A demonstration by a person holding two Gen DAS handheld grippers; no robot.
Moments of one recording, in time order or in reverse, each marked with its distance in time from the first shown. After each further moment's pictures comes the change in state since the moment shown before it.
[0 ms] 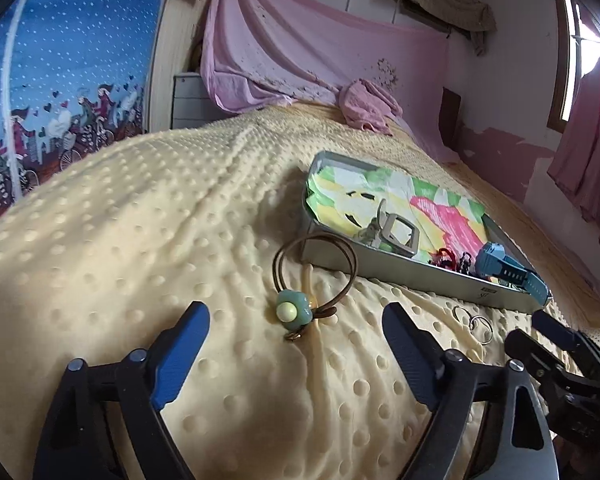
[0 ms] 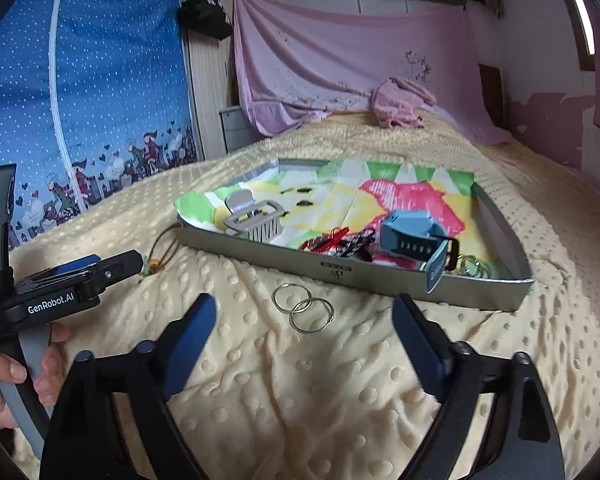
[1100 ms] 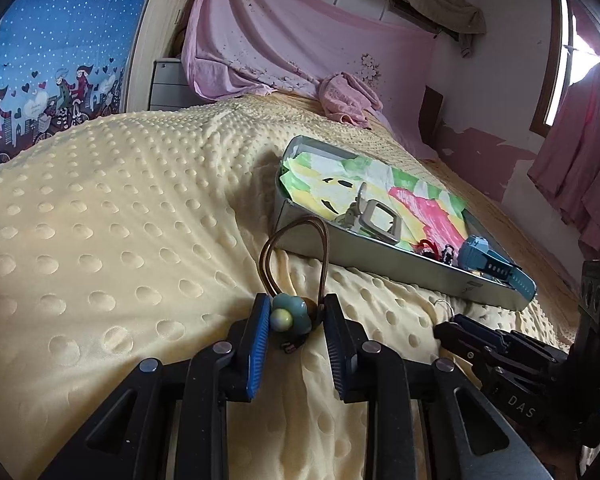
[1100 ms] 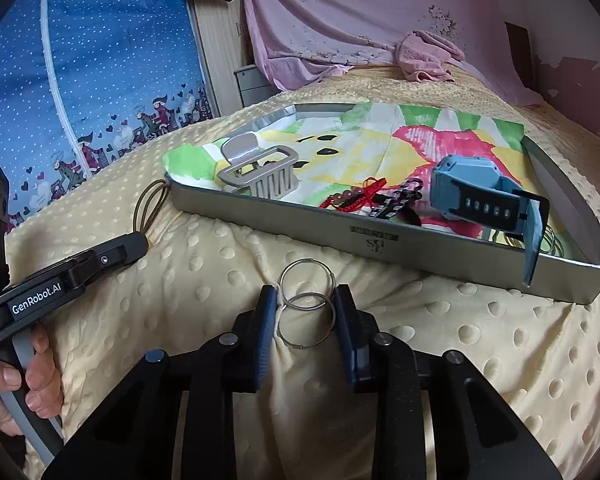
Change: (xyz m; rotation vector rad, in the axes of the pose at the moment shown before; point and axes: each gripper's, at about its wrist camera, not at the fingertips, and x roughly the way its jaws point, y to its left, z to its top) left arm 0.014 -0.001 -0.009 -0.018 0.013 -0.107; right arm 0.062 0.006 -0.007 0.005 0.144 0.105
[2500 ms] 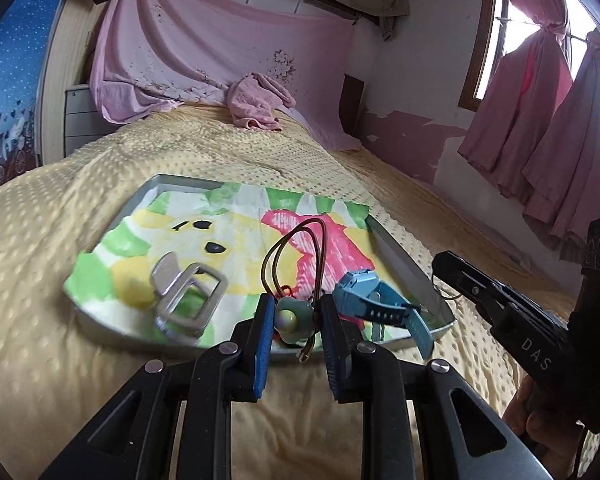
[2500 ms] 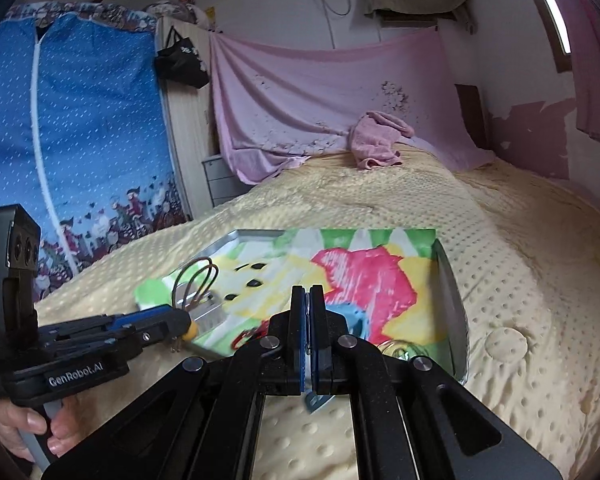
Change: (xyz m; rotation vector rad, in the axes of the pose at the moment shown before) left arm 0.034 -0.111 0.050 0.157 0.017 -0.219; right arm -0.091 -0.071 0.061 0.078 -0.313 -0.112
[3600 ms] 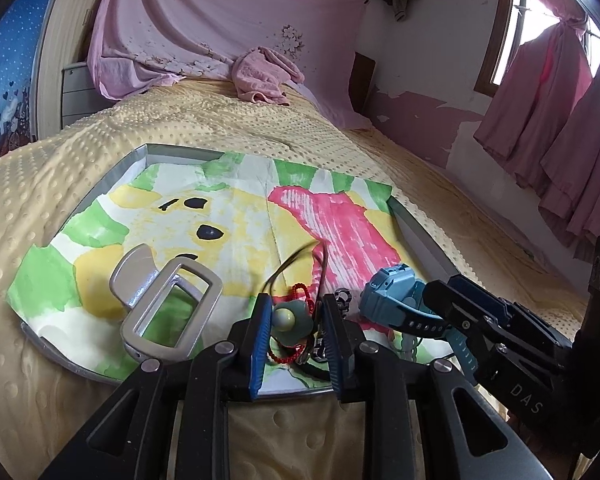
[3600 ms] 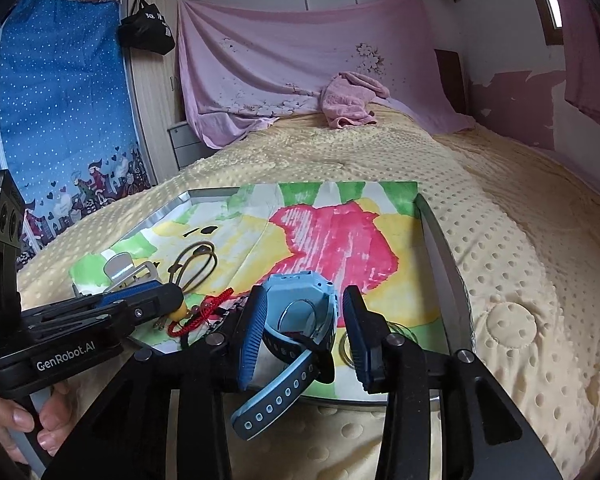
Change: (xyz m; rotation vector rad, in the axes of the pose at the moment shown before) left arm 0.048 0.007 -0.001 -0.028 0.075 0.017; right arm 0.055 -0.013 -0.024 0.017 0.135 -0.105
